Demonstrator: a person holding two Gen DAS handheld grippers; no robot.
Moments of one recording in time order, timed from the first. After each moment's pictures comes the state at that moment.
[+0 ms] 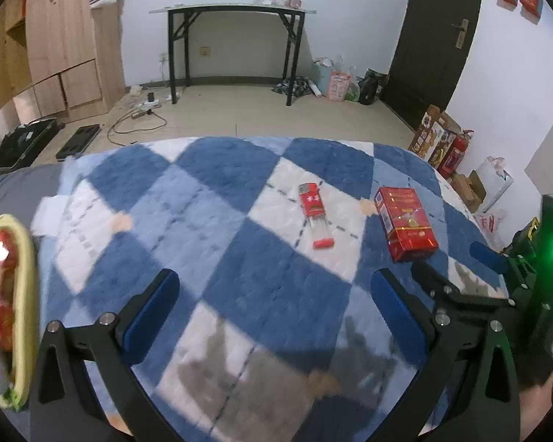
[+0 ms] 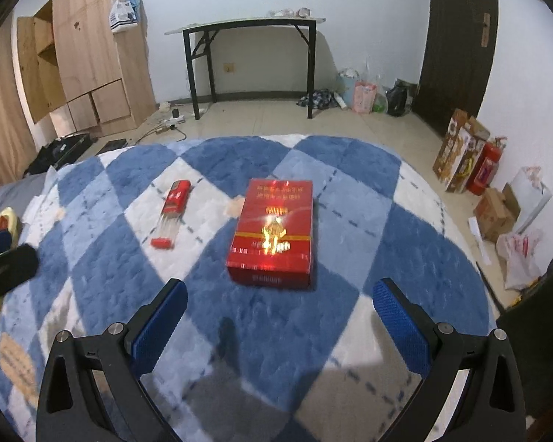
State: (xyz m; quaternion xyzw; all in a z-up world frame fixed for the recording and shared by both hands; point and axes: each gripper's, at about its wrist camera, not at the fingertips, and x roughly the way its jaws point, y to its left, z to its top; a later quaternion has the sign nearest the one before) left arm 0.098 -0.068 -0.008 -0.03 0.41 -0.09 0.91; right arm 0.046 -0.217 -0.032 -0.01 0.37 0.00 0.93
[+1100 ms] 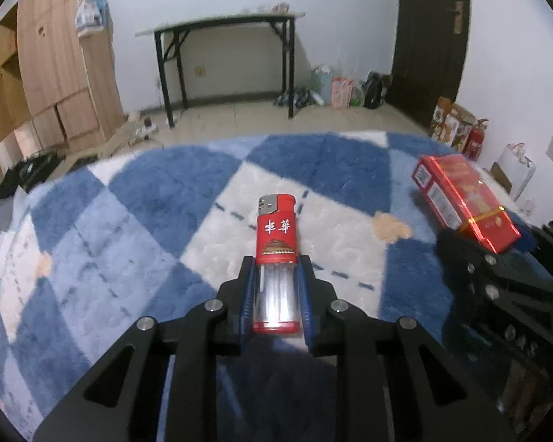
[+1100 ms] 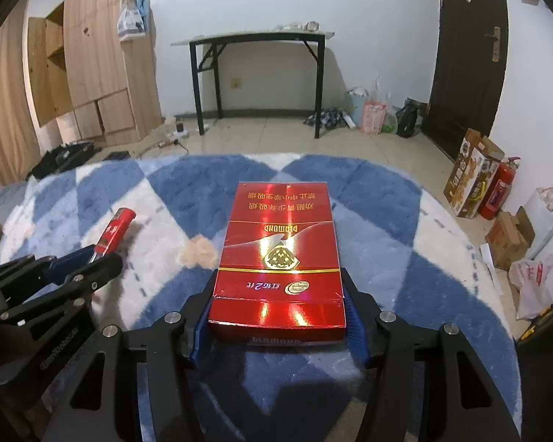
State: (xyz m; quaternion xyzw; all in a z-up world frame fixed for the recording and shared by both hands) left arm 0.143 -0.122 -0.065 0.03 0.36 -0.08 0.93; right arm 0.114 -0.244 -0.069 -0.02 0.33 0.02 0.95
